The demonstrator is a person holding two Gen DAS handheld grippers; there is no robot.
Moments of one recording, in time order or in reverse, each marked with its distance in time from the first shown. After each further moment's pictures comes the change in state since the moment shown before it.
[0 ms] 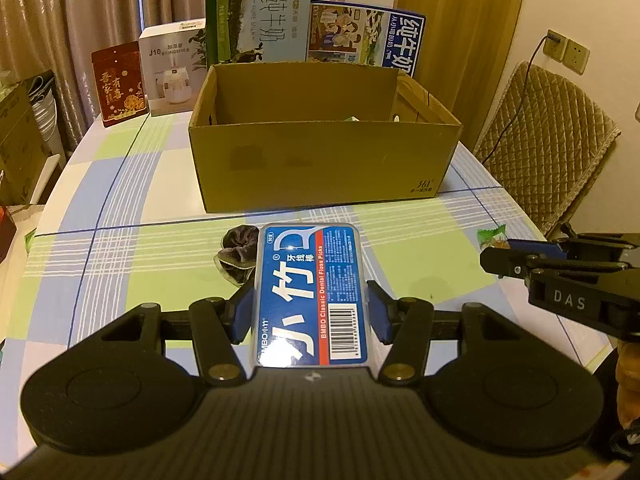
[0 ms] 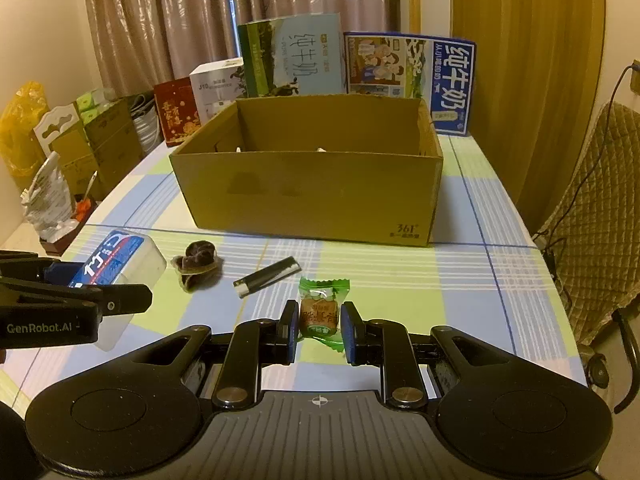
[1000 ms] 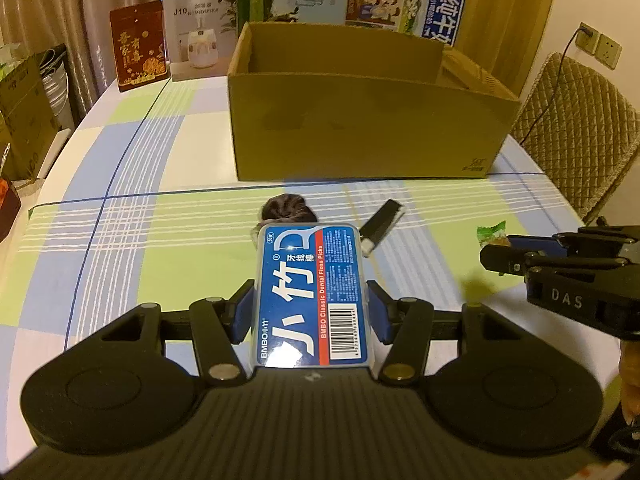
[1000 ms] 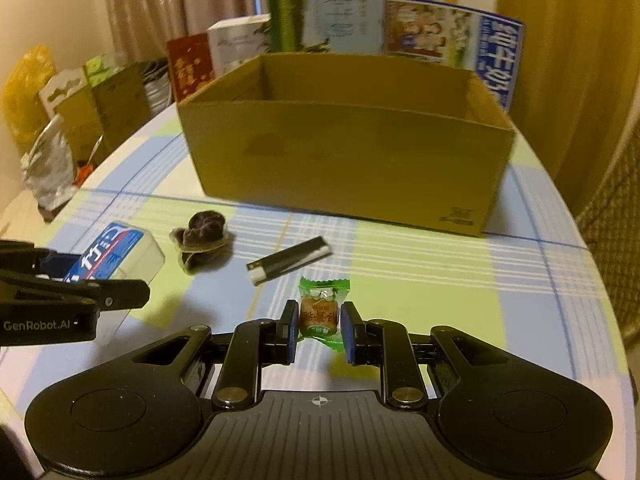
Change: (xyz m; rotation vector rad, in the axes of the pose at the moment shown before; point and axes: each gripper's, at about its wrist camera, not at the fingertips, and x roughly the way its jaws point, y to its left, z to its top) left arm 0.043 0.041 -0.014 -0.040 0.046 0.032; right arm 0.064 0.022 -0.005 -0.047 0.062 0.016
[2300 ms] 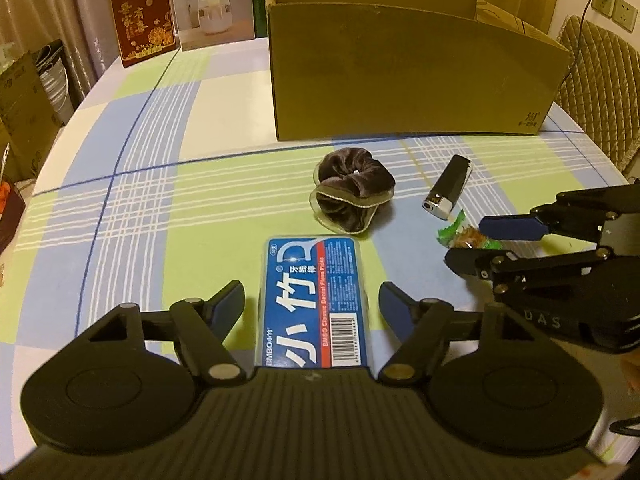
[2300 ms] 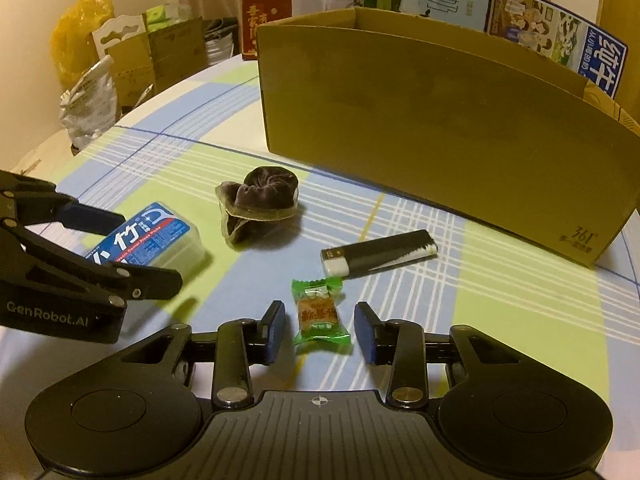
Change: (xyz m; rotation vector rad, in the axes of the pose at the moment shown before) left arm 0.060 0.049 -0.018 0.060 0.063 0.038; right arm 0.096 0.052 -0.014 -0.206 0.038 0.115
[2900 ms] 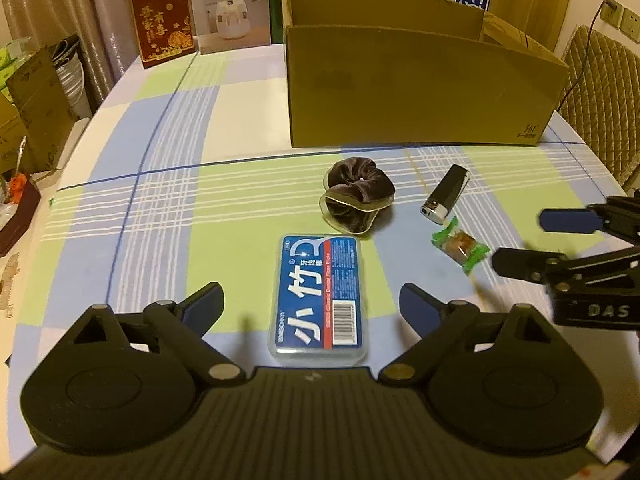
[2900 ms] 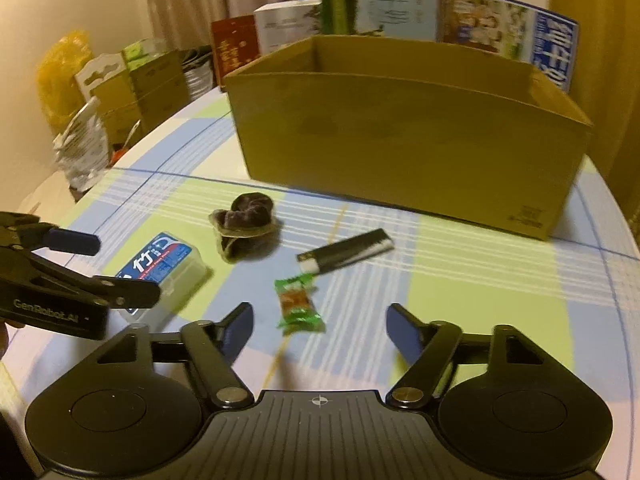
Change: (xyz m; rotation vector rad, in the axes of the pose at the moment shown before) left arm -0.026 0.000 0.004 -0.028 0.004 0.027; right arm -0.043 -0.017 0.000 0.108 -0.030 0.004
